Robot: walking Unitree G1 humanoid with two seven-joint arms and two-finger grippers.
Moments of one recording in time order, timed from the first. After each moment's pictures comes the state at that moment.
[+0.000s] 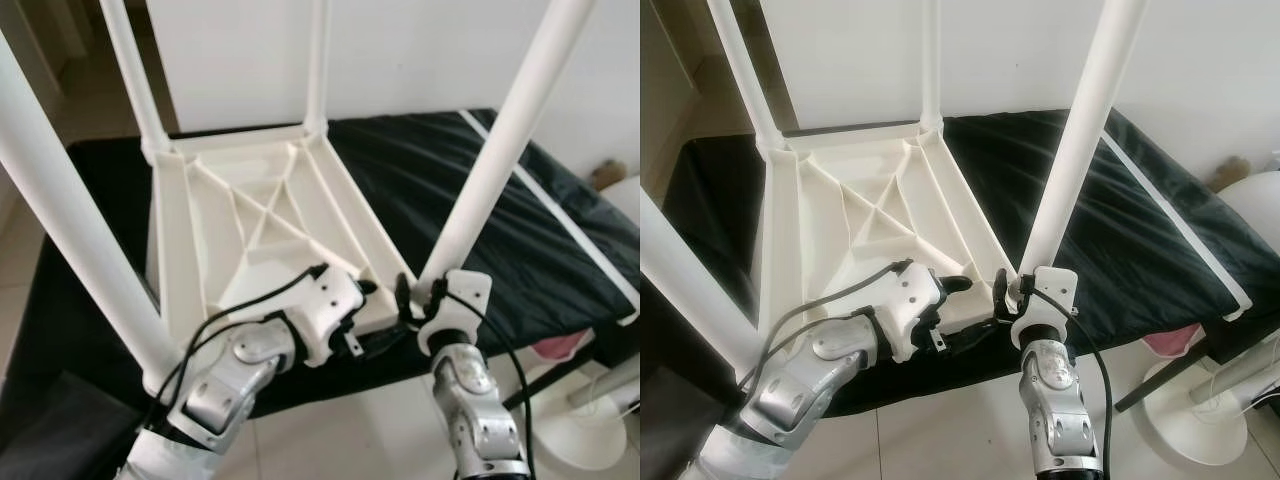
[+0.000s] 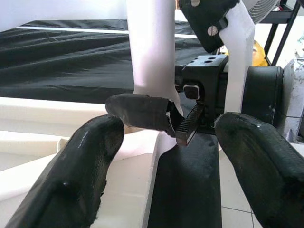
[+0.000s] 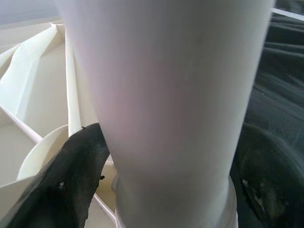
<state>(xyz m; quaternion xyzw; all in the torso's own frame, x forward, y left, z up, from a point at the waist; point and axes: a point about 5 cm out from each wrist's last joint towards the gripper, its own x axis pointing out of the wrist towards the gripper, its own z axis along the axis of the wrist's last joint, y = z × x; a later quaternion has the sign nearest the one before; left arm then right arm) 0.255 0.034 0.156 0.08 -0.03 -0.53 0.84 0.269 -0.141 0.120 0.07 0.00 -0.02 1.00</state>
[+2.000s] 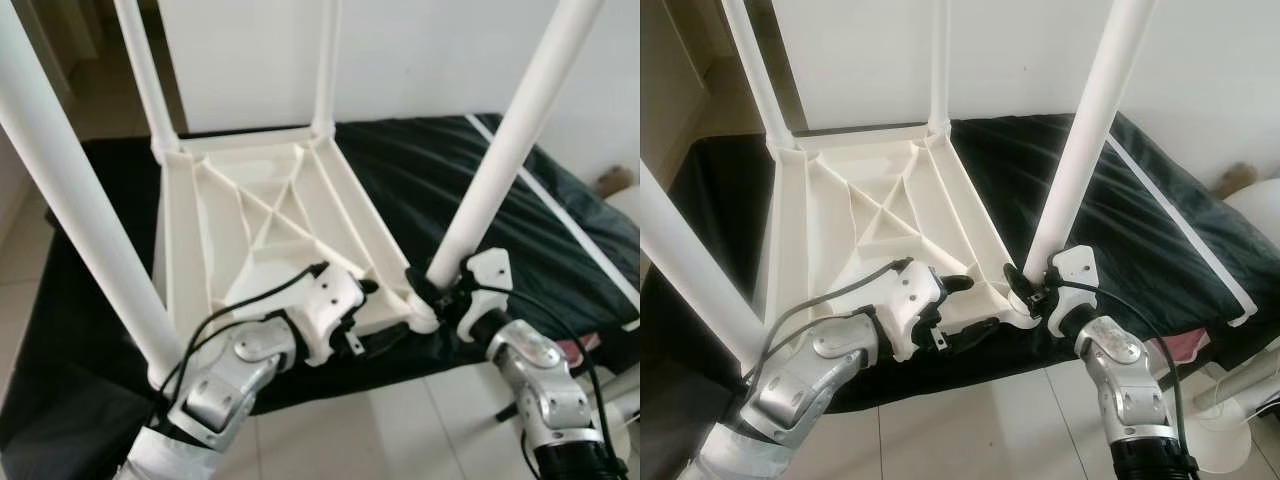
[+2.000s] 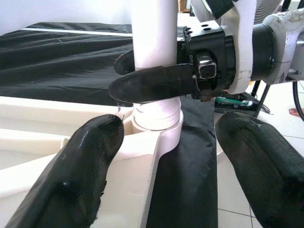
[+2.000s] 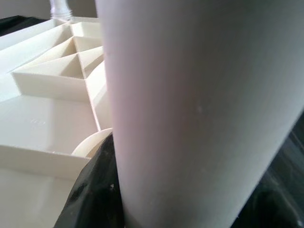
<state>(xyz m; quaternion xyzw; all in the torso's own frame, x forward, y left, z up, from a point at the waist) 0.255 0.033 0.158 0.07 -0.03 -0.53 0.84 0.283 -0.183 0.138 -0.04 -0.02 0.20 0.98</state>
